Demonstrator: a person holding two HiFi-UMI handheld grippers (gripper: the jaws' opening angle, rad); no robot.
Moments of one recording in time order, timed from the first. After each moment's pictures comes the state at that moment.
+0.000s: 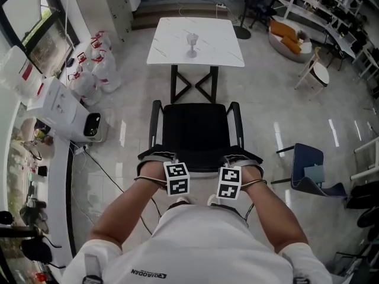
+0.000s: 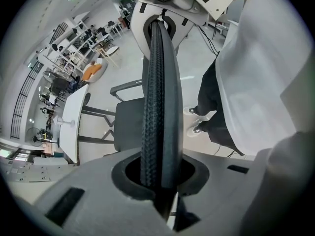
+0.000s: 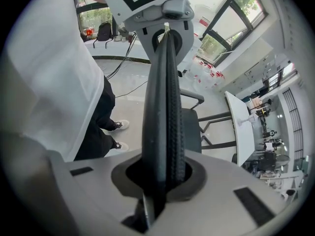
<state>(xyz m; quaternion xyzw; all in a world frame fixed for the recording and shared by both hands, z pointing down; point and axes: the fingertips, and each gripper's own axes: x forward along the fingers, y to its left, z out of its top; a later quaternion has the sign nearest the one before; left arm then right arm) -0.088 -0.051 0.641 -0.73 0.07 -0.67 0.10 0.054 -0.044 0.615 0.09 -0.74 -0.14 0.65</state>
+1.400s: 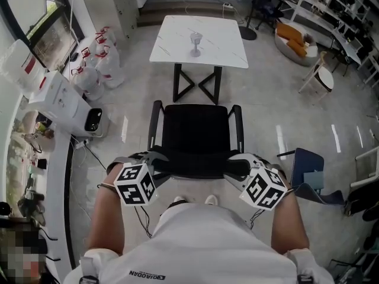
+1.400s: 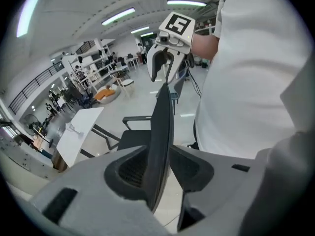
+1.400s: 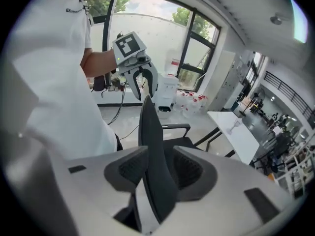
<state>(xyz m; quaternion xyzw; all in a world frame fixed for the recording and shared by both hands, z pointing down) -0.086 -0.018 0.504 -0.86 0.09 -0.50 0.05 0.068 -0.031 0.468 0.14 -0.88 -0.06 0.45</state>
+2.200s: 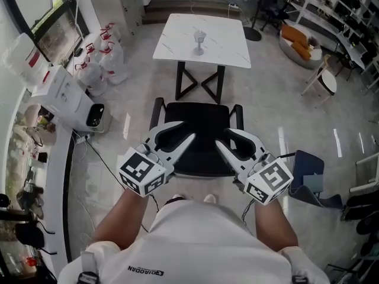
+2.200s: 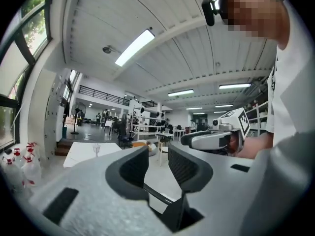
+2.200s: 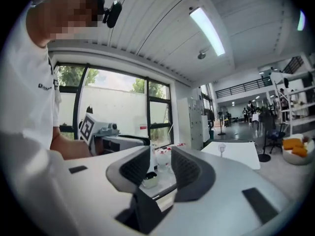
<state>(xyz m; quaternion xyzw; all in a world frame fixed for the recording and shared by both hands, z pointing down) -0.031 -0.102 0.357 -0.93 0.35 -0.01 -0.04 0.043 -0.086 0.343 0.31 -0.95 0.03 0.03</state>
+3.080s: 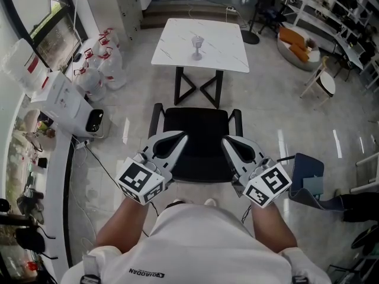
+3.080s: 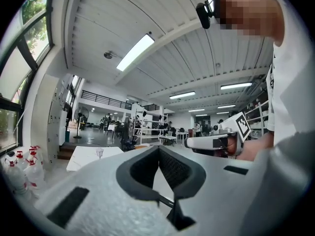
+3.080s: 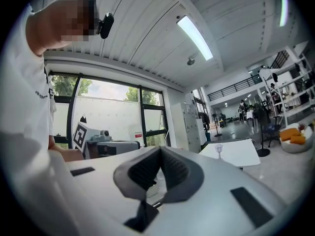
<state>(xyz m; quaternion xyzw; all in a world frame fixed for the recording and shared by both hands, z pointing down) -0.038 -0.104 0.353 -0.93 0.37 0.00 -0.02 0.057 -0.098 0.345 0.34 -0.94 0.06 -0.02</state>
